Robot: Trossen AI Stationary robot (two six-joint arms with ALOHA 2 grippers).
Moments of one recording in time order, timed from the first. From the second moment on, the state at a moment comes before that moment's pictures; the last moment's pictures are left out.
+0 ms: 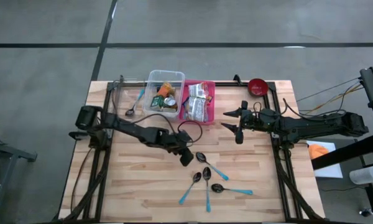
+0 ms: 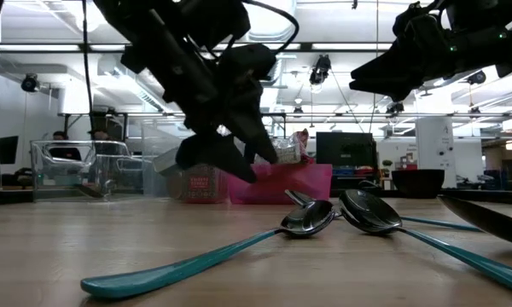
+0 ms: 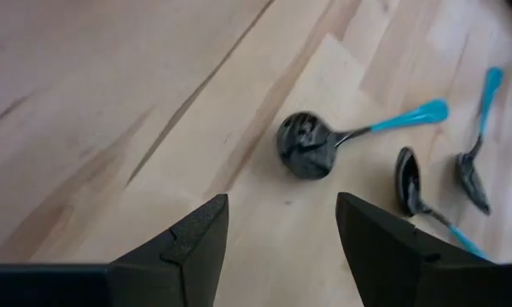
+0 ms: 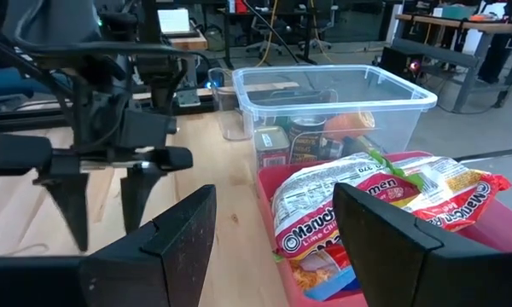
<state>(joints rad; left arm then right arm) -0.11 1.82 1.01 -0.04 0.00 -0.77 -0.12 0.84 0.29 0.40 0.13 0.05</state>
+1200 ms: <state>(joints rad) -0.05 1.99 1.05 0.17 0.13 -0.62 -0.12 0.84 0.29 0.39 0.13 0.05</state>
